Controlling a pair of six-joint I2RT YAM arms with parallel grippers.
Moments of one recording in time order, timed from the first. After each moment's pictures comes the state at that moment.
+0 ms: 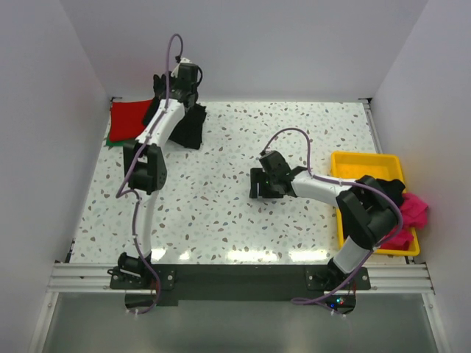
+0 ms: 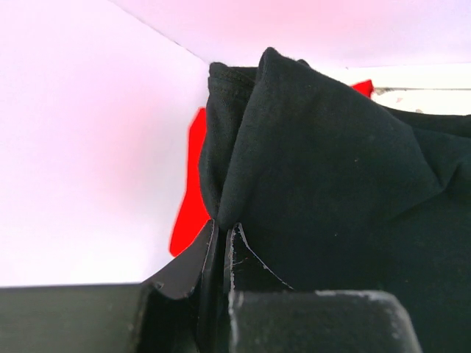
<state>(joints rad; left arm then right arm) -0.25 2.41 2.31 -0.49 -0.92 0.28 0.63 1.68 0.93 -0.25 0.01 0.57</state>
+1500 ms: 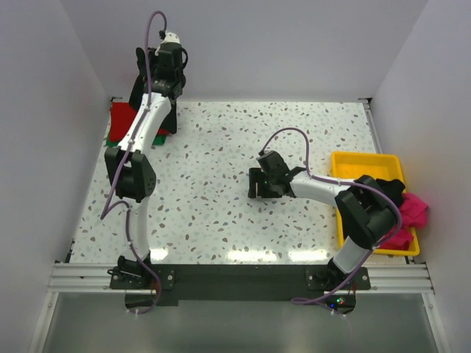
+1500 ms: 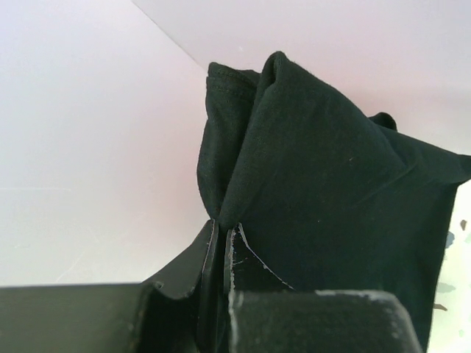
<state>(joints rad) -0.23 2.19 2.26 -0.36 -0.90 0.40 0.64 1.69 0.93 -0.23 0.02 0.57</state>
